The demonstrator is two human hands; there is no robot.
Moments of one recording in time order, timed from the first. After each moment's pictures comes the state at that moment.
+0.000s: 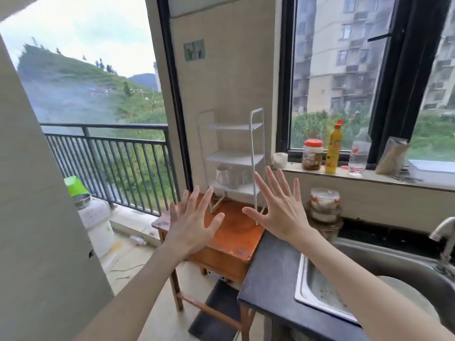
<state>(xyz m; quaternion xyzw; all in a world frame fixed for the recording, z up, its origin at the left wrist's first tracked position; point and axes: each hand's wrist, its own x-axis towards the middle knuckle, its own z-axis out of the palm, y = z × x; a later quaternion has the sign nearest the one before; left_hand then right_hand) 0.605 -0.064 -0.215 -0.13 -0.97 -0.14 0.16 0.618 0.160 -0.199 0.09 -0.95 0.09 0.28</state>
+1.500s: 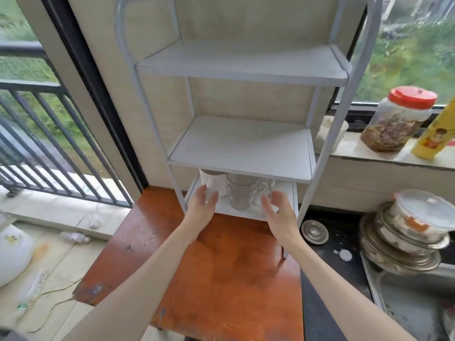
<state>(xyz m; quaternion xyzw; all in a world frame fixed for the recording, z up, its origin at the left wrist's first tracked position) 0.046 -0.023 -0.366 -0.04 -0.83 -0.54 -0.14 0.132 0.142 -0.381 -0.24 -0.78 0.57 0.14</state>
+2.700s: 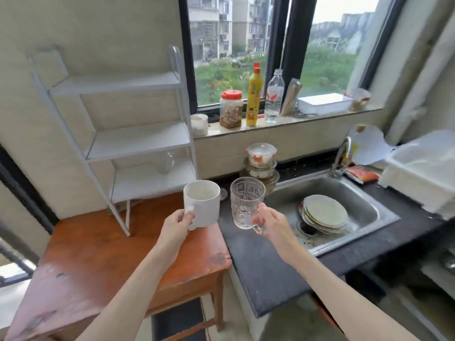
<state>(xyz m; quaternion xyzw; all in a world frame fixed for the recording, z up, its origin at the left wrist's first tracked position) 0.276 -0.052 -0.335 -0.23 -0.75 -0.56 -0.27 0.456 0.086 -0.334 -0.37 -0.65 0.61 0.26</state>
